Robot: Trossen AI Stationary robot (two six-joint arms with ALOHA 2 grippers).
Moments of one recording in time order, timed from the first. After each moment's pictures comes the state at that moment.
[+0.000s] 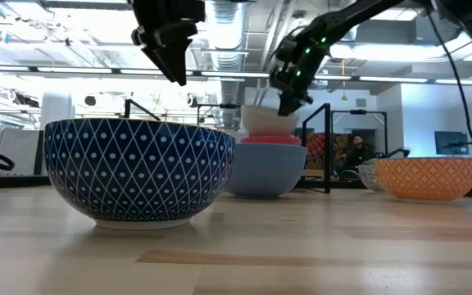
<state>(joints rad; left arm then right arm) -0.01 1.52 1.35 -0.96 -0.65 -0.38 -0.79 1.98 1.85 -0.82 -0.06 -0.22</state>
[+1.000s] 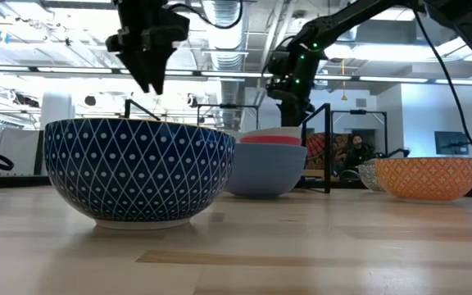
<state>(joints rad) 0.01 1.52 1.35 -1.16 -0.50 -0.69 -0.73 2.01 1.85 -0.99 0.02 -0.22</state>
